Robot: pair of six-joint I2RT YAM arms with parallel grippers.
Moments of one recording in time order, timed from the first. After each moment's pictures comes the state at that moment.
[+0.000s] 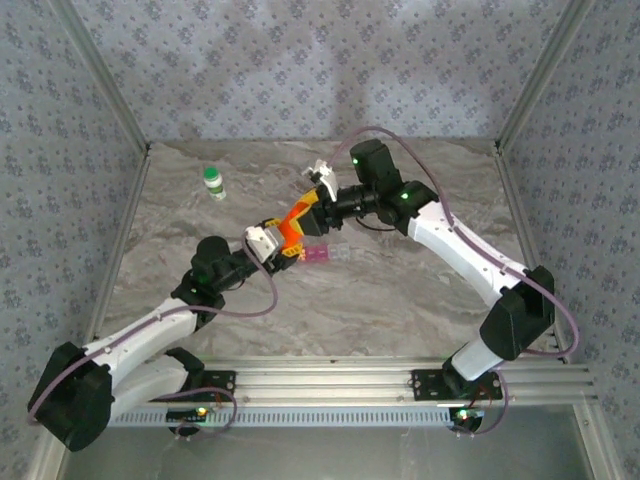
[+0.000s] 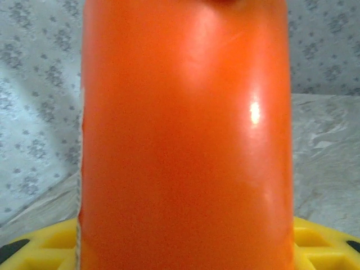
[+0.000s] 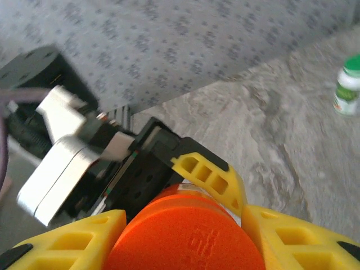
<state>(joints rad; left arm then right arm) -0.61 1.02 0.46 0.51 0.32 0.26 0.64 1.57 1.48 -0.47 -0.80 -0.03</state>
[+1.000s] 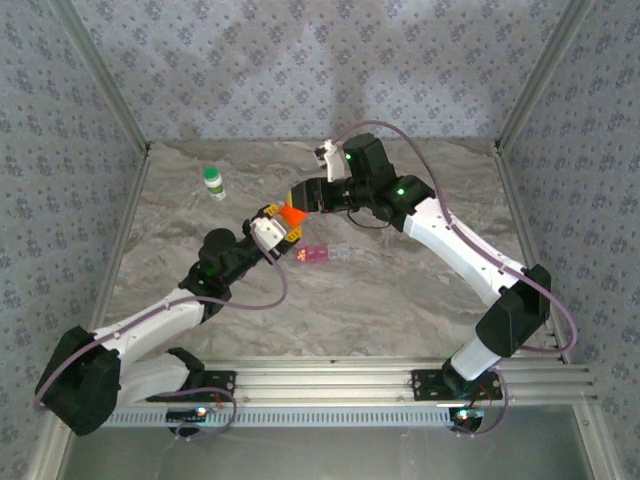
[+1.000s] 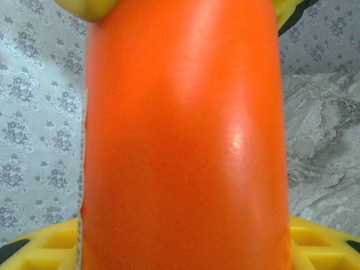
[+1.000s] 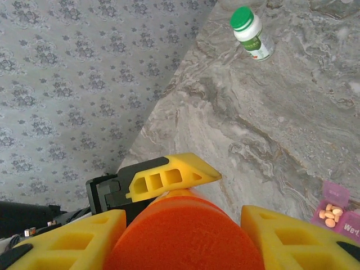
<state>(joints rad) -0.62 1.11 0.51 0.55 0.14 0.38 0.67 1.59 1.57 -0.52 -0.48 0.52</state>
